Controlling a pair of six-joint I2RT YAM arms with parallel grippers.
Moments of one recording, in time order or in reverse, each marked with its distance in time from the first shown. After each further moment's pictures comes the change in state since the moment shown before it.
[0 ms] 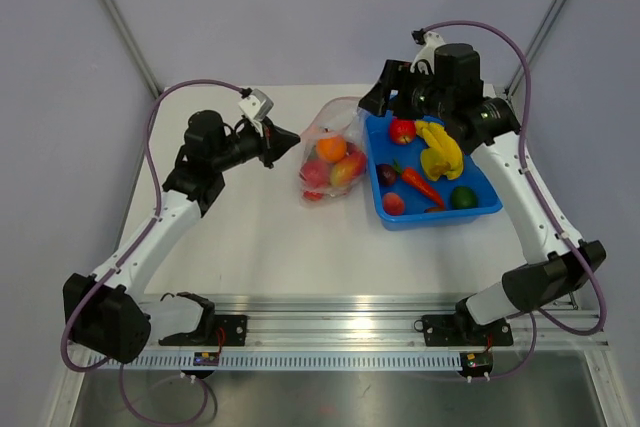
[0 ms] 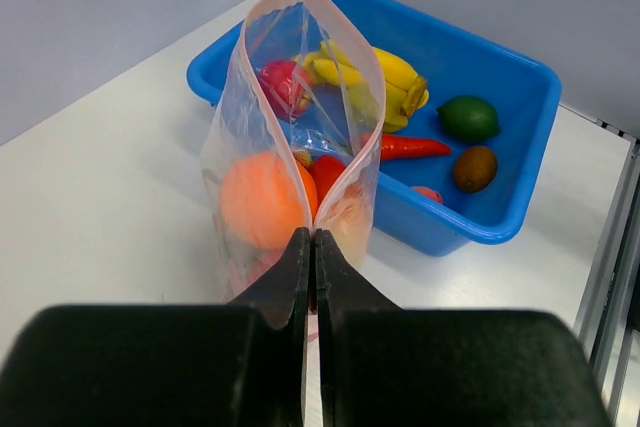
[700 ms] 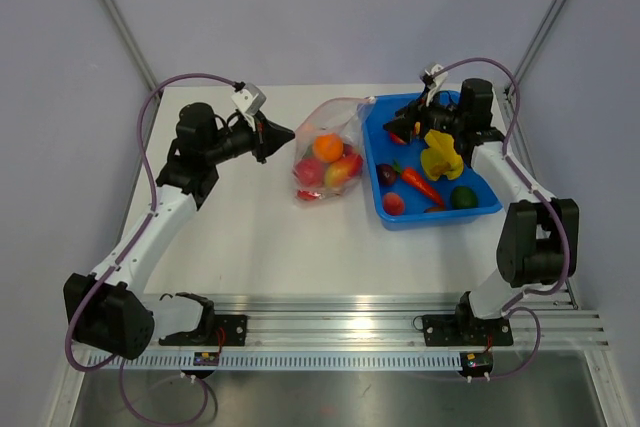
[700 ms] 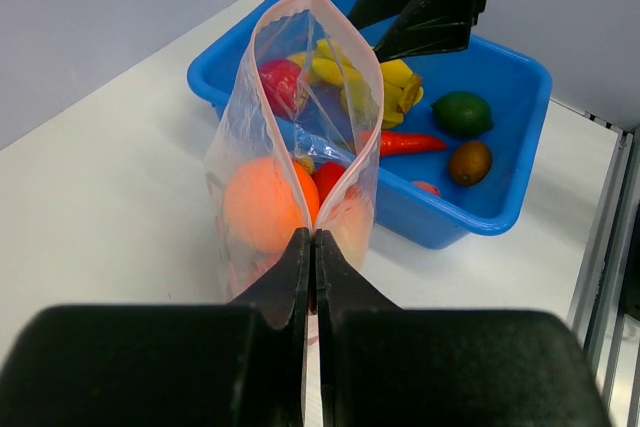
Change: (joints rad) left arm 0.069 0.025 0.045 -0.035 0.101 0.013; right arm -0.325 0.058 -0.584 0.743 -0.570 -0.573
